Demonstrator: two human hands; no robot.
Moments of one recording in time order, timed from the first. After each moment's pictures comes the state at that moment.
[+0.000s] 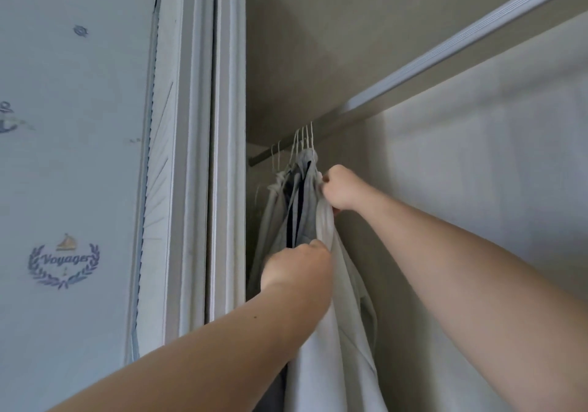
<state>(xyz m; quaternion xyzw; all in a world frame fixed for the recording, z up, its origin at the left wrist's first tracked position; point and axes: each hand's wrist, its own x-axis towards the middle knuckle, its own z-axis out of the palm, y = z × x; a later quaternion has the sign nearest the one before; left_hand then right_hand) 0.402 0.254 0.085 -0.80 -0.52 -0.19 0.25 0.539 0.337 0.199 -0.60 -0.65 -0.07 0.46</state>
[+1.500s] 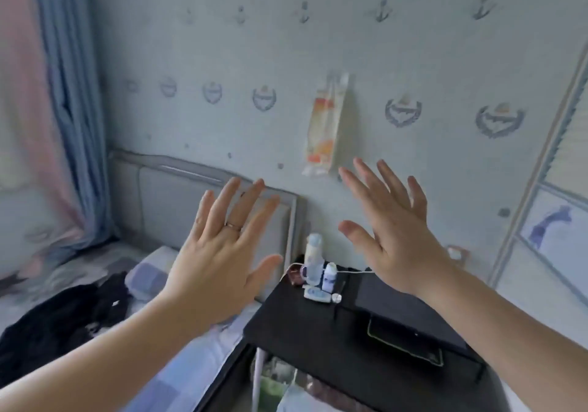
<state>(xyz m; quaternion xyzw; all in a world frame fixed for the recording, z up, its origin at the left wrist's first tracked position) -0.187 -0.318 -0.161 -0.53 -0.75 -0.17 0.35 -0.008 -0.126 -0.106 -0.12 -0.95 -0.03 0.30</state>
